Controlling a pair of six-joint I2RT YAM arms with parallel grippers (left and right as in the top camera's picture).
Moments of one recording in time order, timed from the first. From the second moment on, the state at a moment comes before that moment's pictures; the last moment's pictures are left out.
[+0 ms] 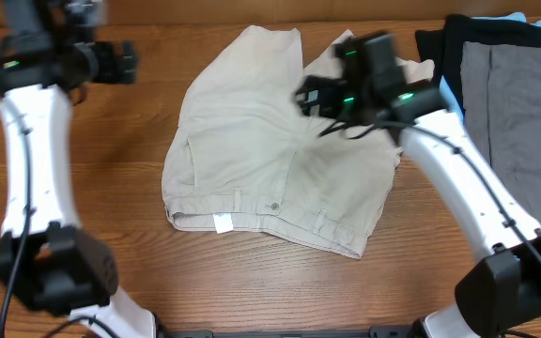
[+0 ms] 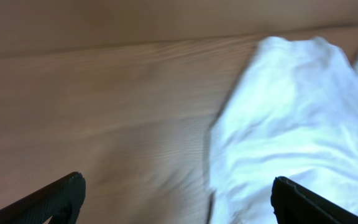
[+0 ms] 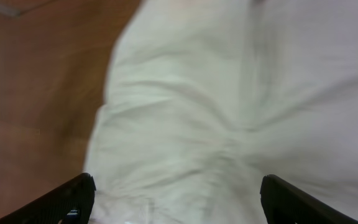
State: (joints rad) left arm 0.17 1.86 1.83 -0.80 0.27 0.20; right arm 0.31 1.72 1.55 -0.75 -0.30 0.47
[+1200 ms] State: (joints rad) left arm -0.09 2.46 1.98 -0.48 0.20 0.21; right arm 0.18 1.73 1.55 -0.88 -0.20 0.36
